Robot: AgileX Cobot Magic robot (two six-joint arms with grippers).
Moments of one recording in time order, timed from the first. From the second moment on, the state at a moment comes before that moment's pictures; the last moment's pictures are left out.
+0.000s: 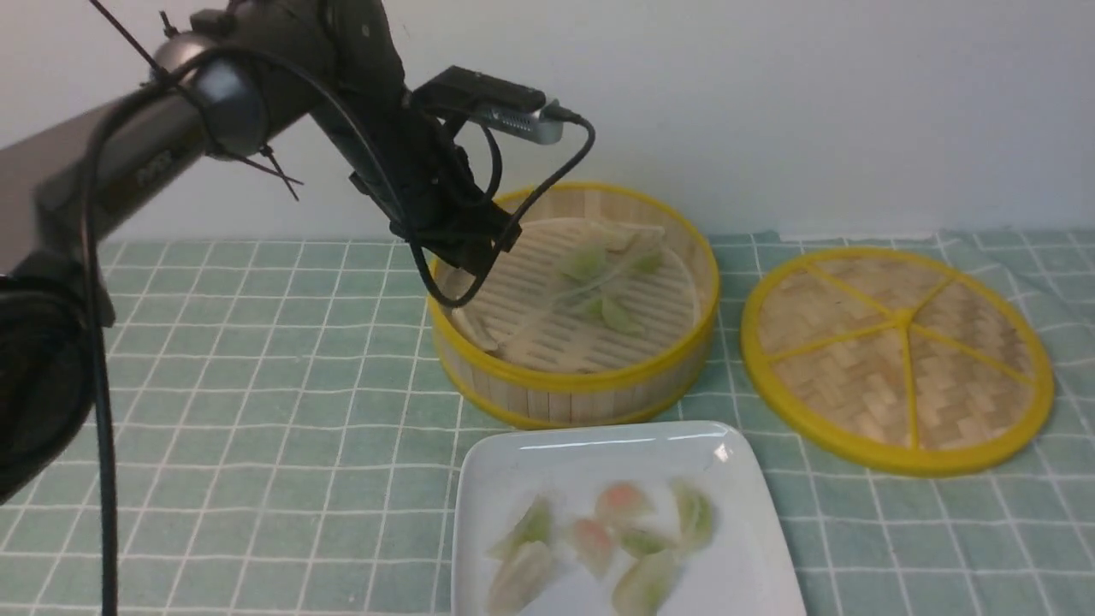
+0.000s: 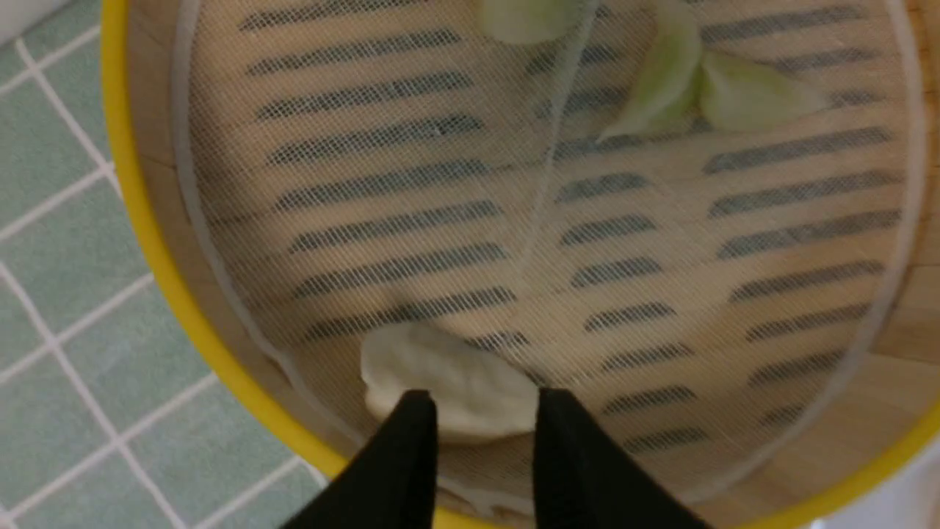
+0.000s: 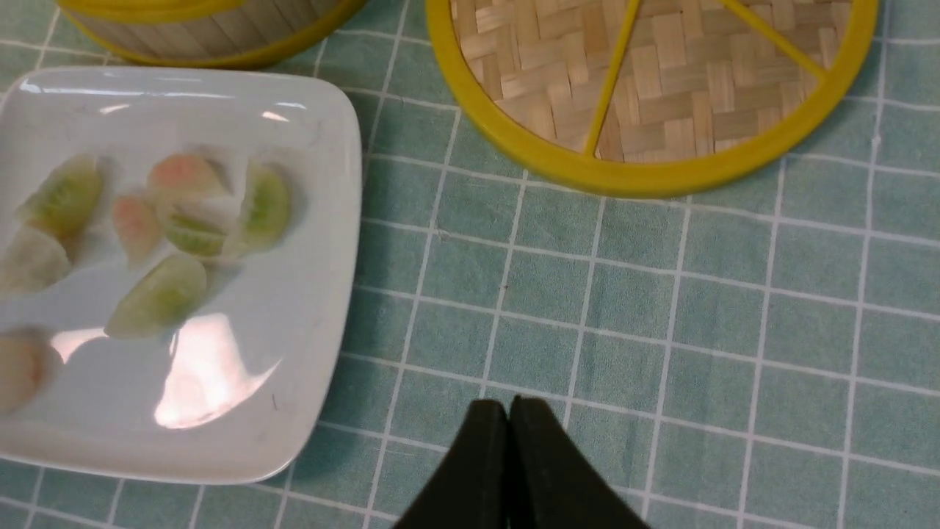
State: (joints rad) right arm 0.01 0.85 -0.97 0.22 1.26 -0.14; left arm -0.30 2.15 -1.94 -0.22 1.04 0.35
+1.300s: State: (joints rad) right arm 0.01 0.85 -0.97 0.22 1.26 -0.14; left arm -0.49 2.16 -2.14 0.17 1.23 0.23
